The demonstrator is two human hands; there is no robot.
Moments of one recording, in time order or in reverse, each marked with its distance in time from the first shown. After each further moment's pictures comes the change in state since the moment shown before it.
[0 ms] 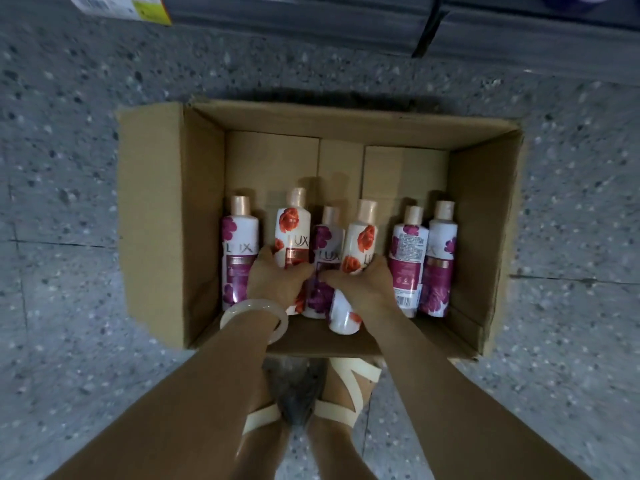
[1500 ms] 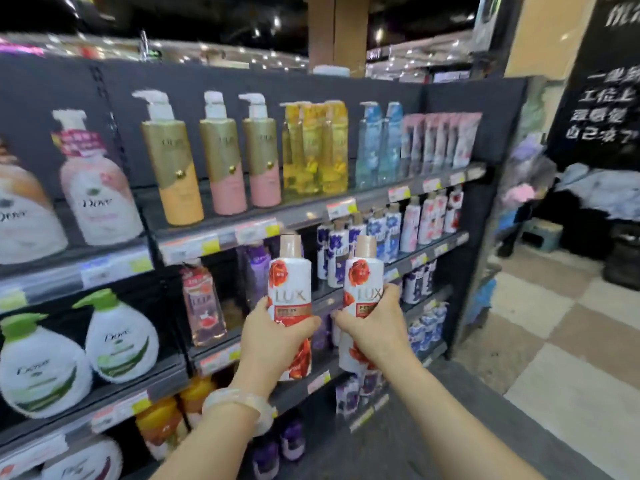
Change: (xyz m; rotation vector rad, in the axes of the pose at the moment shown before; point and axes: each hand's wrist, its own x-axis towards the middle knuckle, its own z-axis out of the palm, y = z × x) left_hand -0.830 0.314 -0.178 -0.168 -0.256 1.446; right_hand -0.784 -0.175 -0.456 0.494 0.872 -0.993
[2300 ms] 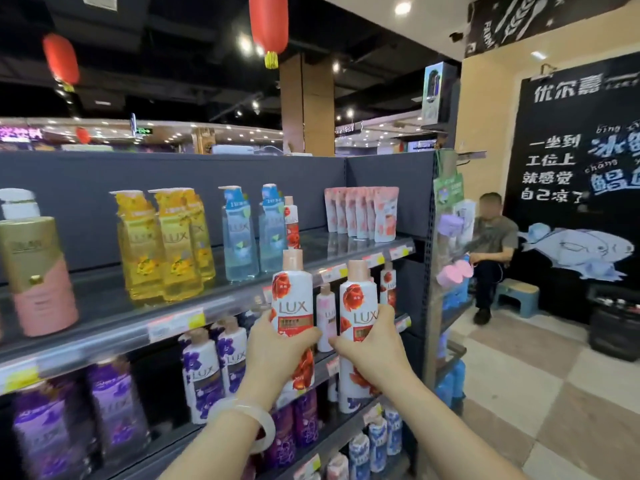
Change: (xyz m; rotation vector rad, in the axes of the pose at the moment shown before) left_hand 0.132 0.116 0.368 -0.040 -0.038 0.136; right_hand 0.284 0.075 -0.266 -0.018 0.015 -0.121
